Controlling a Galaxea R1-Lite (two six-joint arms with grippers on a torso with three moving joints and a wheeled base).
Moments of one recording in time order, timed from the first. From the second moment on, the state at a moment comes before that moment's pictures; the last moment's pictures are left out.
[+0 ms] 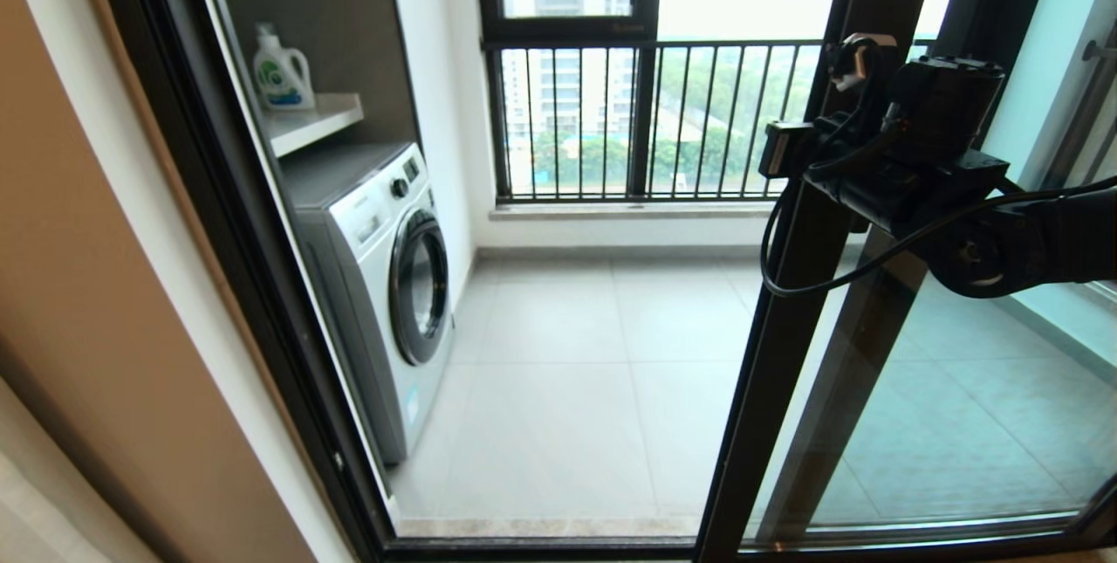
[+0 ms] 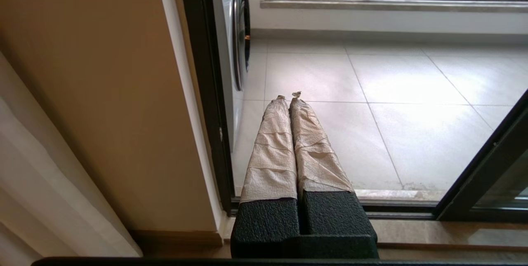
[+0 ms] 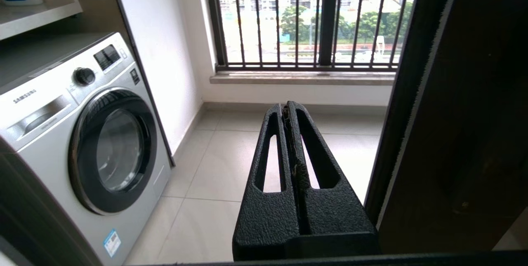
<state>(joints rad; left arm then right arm) 0.00 0.00 -0.01 0.02 0.00 0.00 0.21 1.92 -1.33 -0.72 -0.10 -0.01</state>
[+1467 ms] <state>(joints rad) -0.01 0.00 -0.01 0.02 0.00 0.00 -0.05 1.94 -1.27 -0.79 -0.04 -0.01</state>
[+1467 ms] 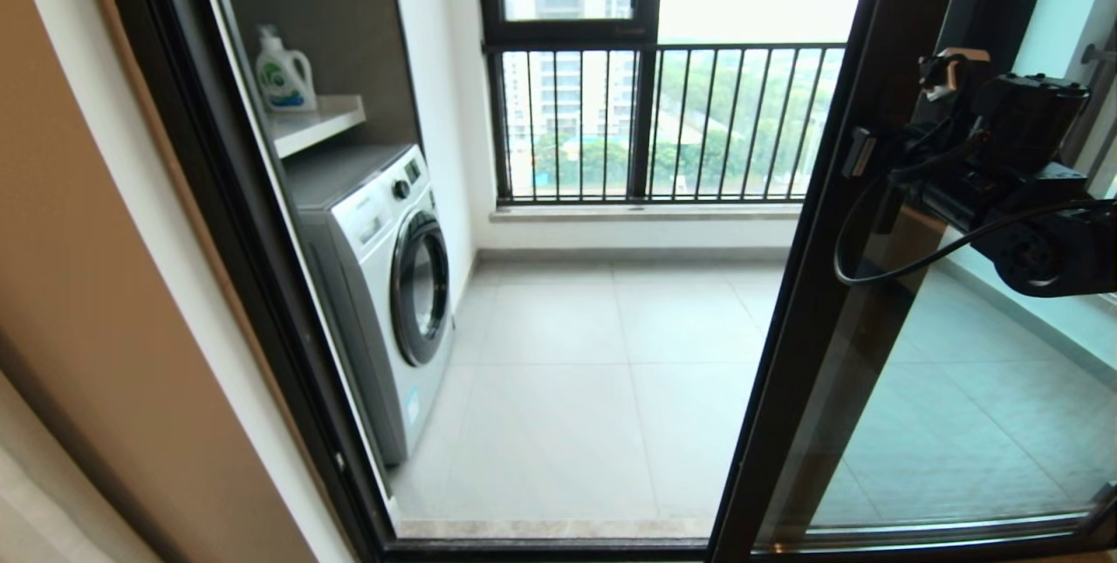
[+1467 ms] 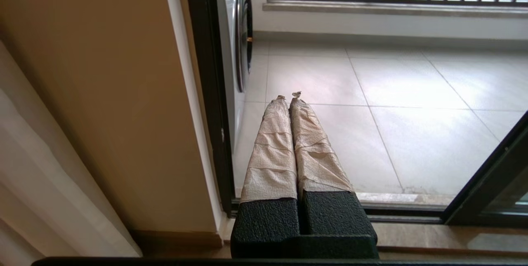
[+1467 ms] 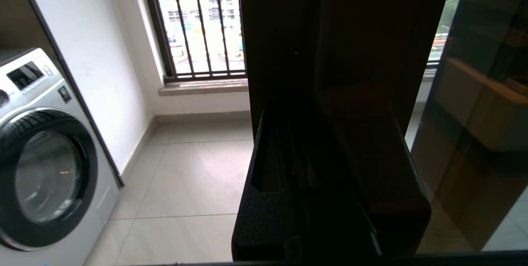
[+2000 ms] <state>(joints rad) 0.00 0.00 -0.01 0.02 0.00 0.00 -0.10 1.92 -1.26 -0.80 -0.02 -0.01</state>
